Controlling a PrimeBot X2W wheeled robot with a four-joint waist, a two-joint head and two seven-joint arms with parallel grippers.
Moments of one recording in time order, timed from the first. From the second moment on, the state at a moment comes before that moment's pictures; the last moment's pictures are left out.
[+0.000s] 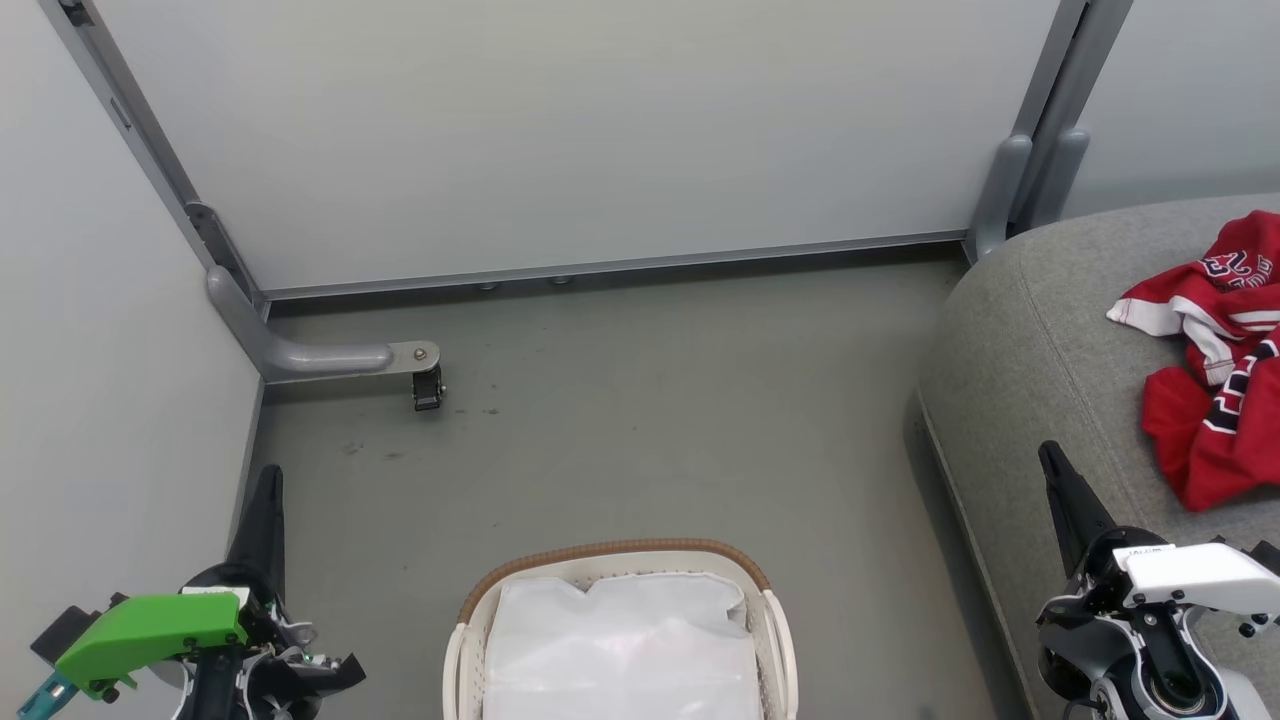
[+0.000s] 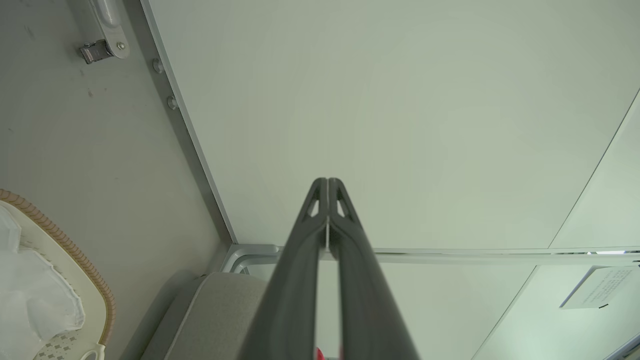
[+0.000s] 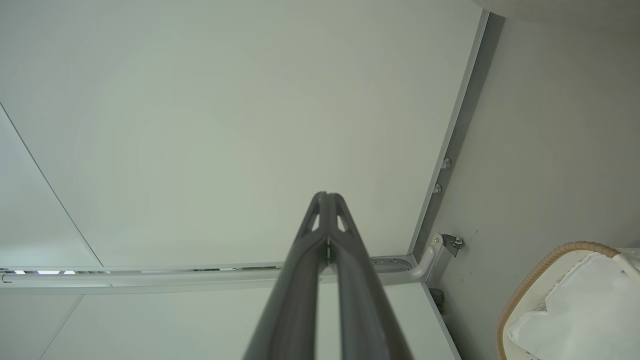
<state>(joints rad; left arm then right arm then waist) -0.10 0.05 0.11 0.24 -1.61 -0.13 0.11 -0.11 -0.05 -0.11 0.25 1.61 0.13 0.12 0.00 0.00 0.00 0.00</state>
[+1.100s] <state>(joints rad) -0.10 0.05 0.11 0.24 -1.61 -0.13 0.11 -0.11 -0.05 -0.11 0.25 1.61 0.13 0.12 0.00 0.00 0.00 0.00</state>
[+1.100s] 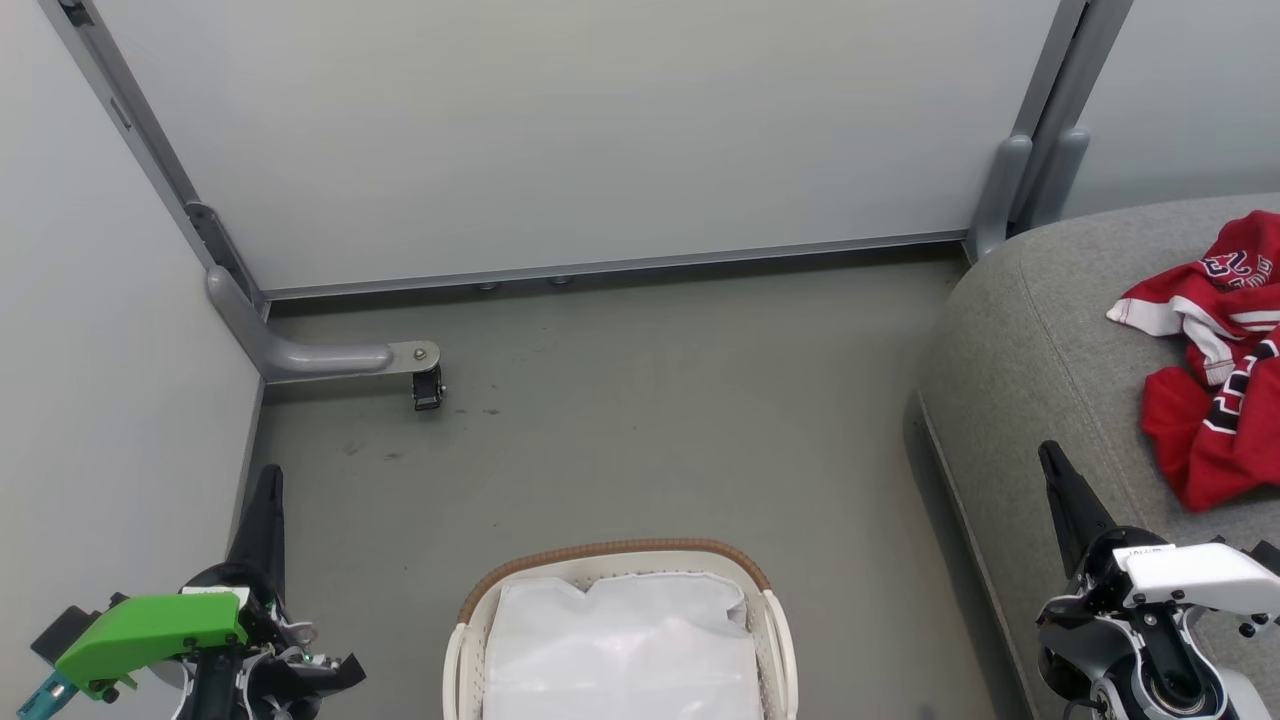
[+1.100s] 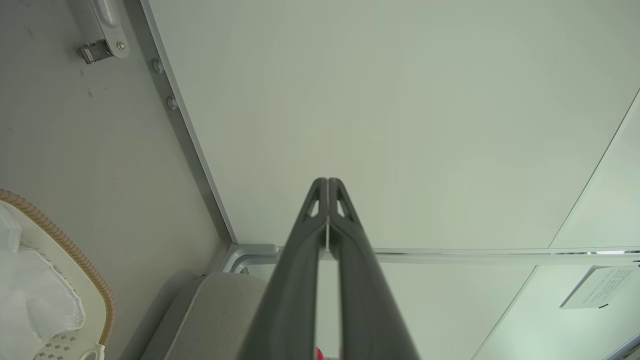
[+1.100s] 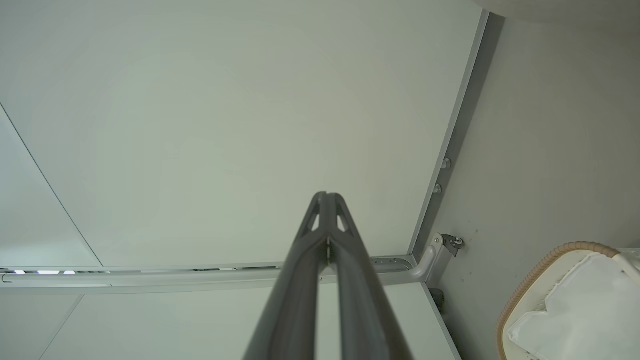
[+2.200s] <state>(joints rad) -0.10 0.05 0.11 0.24 -1.61 -0.13 0.11 -0.11 -0.05 -0.11 0.25 1.61 0.13 0.12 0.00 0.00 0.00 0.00</state>
